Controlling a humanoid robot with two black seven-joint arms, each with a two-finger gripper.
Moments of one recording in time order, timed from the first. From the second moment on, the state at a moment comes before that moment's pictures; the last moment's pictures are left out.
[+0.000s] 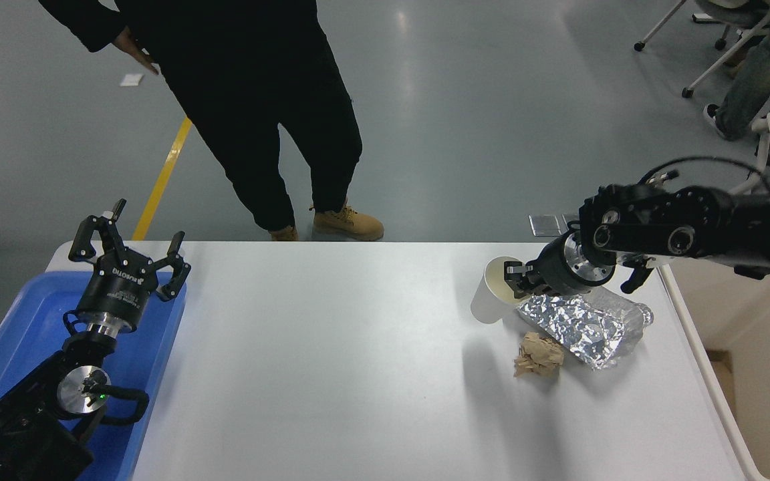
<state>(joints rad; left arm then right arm) -0.45 0.28 -1.07 -0.58 0.20 -0.61 -0.45 1.67 -0.40 -0.80 1.13 -0.31 0.39 -0.15</state>
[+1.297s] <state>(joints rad) -0.45 0.28 -1.07 -0.58 0.20 -0.61 -0.45 1.99 -0.71 -0.80 1.17 -0.30 0.54 -0.15</state>
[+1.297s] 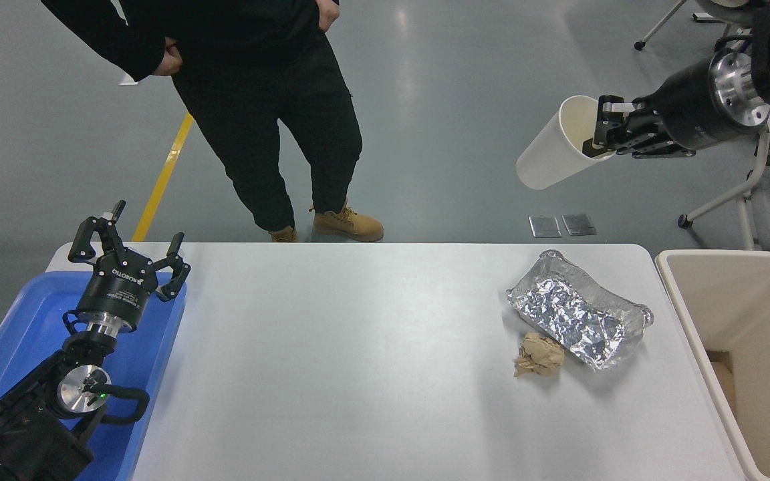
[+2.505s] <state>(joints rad) -0.45 0.28 -1.07 -0.58 0.20 -0.61 -0.45 0.90 -0.46 -0.59 0.01 0.08 0.14 -0.22</state>
